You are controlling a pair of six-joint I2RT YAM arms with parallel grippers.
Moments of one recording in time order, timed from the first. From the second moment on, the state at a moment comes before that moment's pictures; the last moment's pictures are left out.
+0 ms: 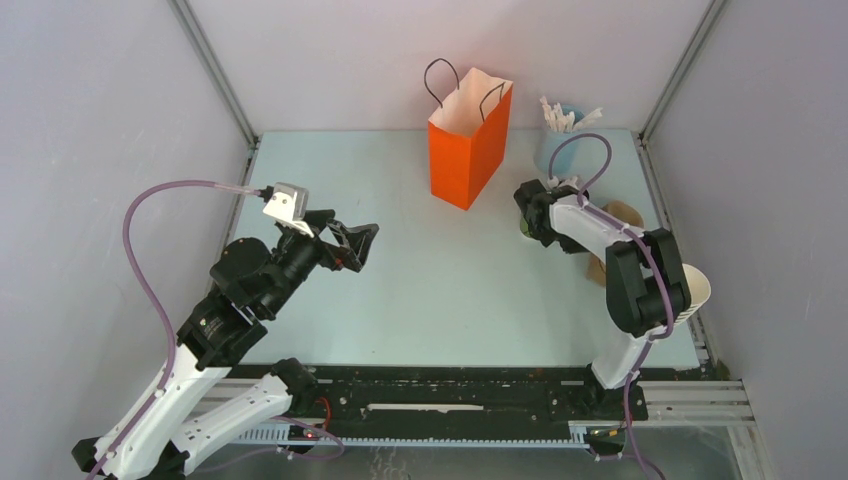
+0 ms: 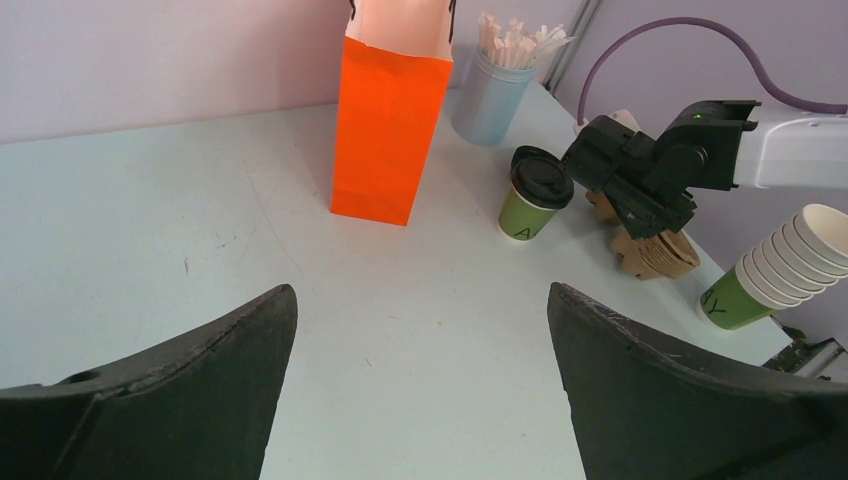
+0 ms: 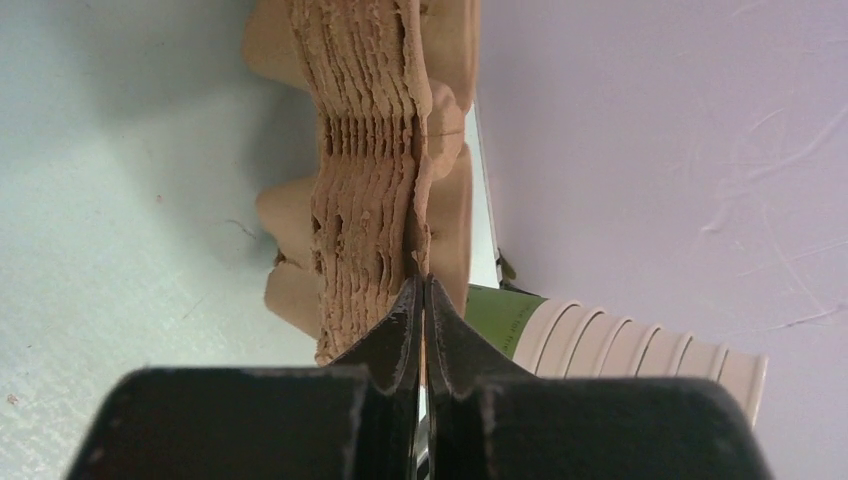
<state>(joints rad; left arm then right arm) -0.72 0.65 1.01 -0.40 -0.20 -0.24 0.35 1.77 1.23 -0.99 1.01 0.38</state>
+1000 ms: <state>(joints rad) -0.72 0.65 1.01 -0.40 -0.20 -0.24 0.30 1.73 1.23 -0.92 0.79 0.41</state>
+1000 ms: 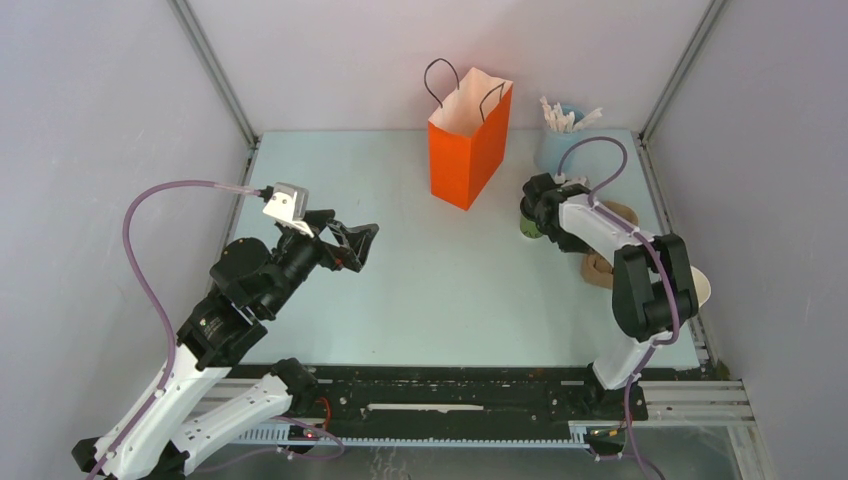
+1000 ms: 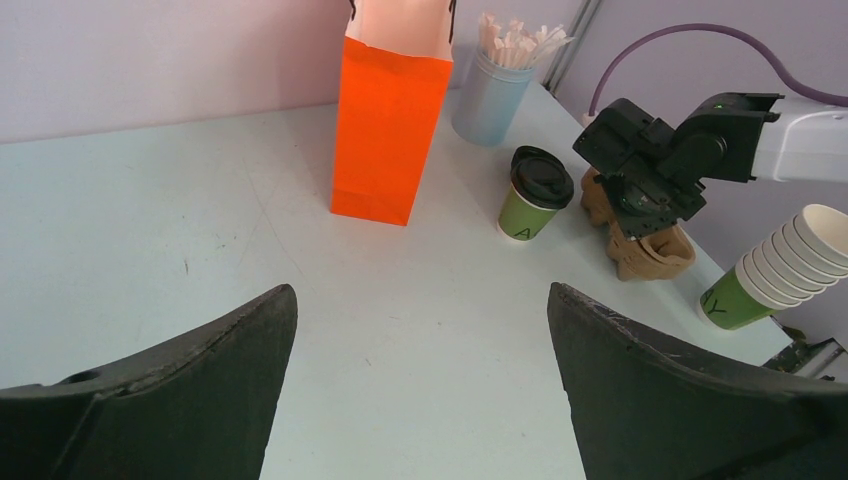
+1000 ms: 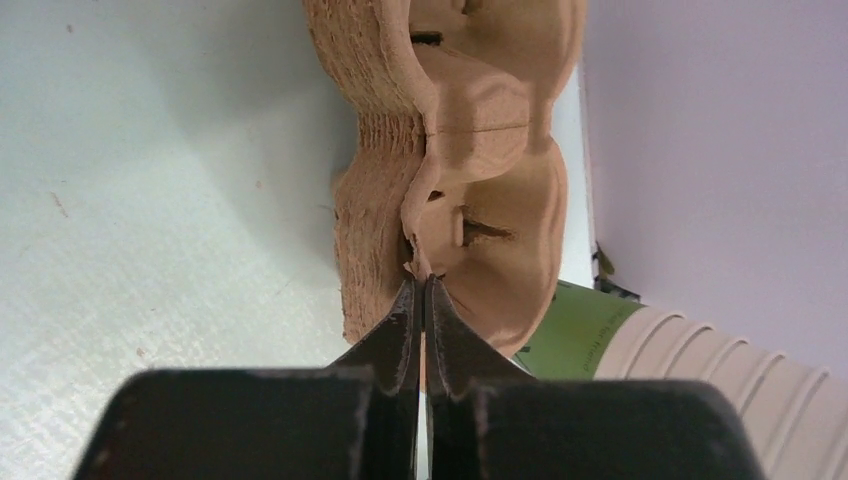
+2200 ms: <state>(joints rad) -0.72 0.63 1.01 -0.40 -0.20 -0.24 0.51 1.91 1.32 -1.22 1.25 0.41</state>
